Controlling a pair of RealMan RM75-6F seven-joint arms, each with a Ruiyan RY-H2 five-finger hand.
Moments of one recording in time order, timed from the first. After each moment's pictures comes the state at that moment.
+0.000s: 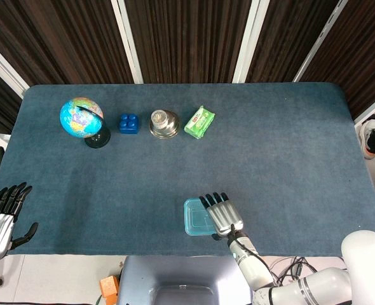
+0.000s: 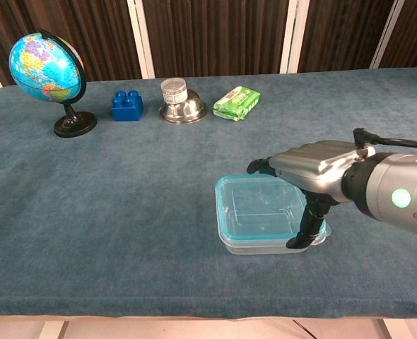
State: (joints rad) left arm -0.13 -1.10 0.00 -1.54 1.60 1.50 -0.11; right arm 0.89 -1.60 0.06 -2.03 -0.51 1.36 -1.06
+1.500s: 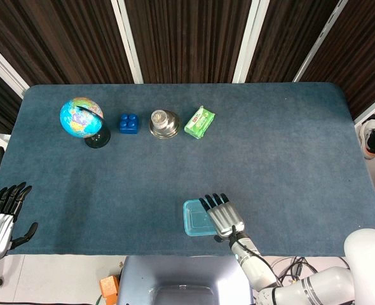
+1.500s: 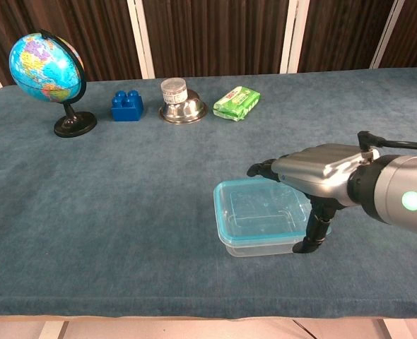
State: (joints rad) left arm -0.12 -1.10 0.00 -1.54 1.60 1.50 -0.11; right arm 0.90 -1.57 0.03 -2.05 -0.52 1.32 -1.04
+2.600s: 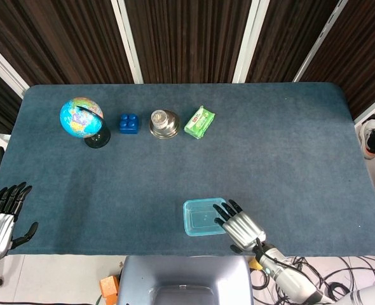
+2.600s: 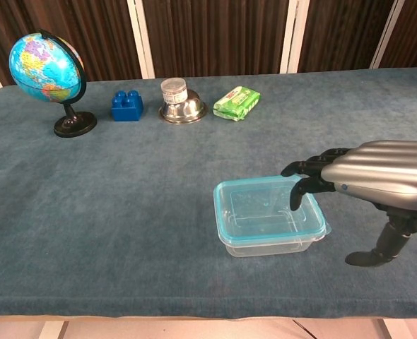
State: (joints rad) left arm -0.13 -1.10 -0.01 -1.55 1.59 1.49 -0.09; right arm 0.78 -1.28 -0.20 -2.13 -0.99 1.16 -0.83
